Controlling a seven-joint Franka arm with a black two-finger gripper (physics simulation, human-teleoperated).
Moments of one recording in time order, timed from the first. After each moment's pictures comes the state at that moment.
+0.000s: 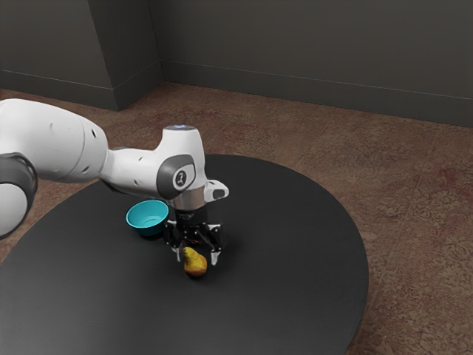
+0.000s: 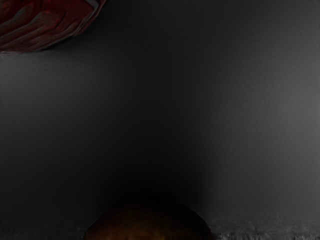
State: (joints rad) arm -0.25 0.41 0.16 -1.94 -0.21 2.12 -0.19
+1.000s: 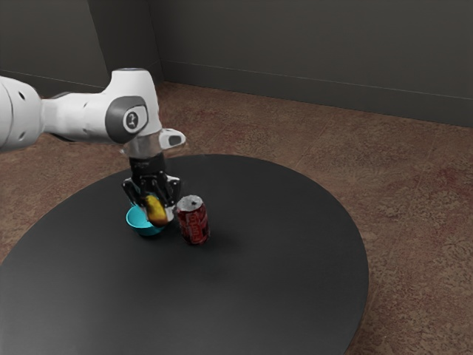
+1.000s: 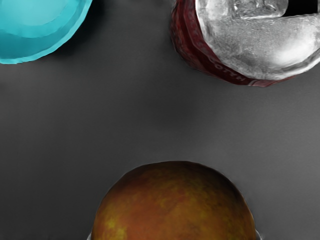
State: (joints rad) arm -0.24 0.21 0.26 -1.93 -0.16 1.94 -0.22
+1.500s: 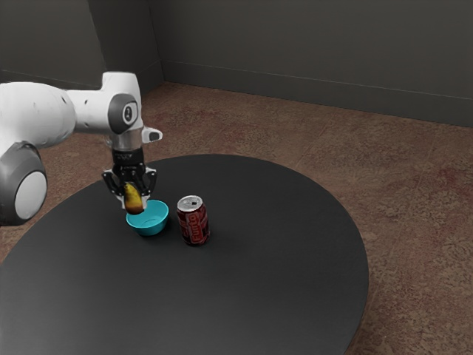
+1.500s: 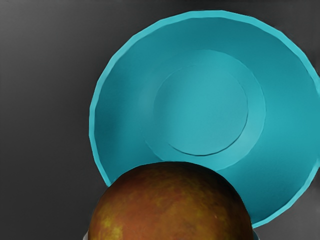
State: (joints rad) arm -0.14 0.52 0.43 -1.57 -0.18 1.77 -0.15
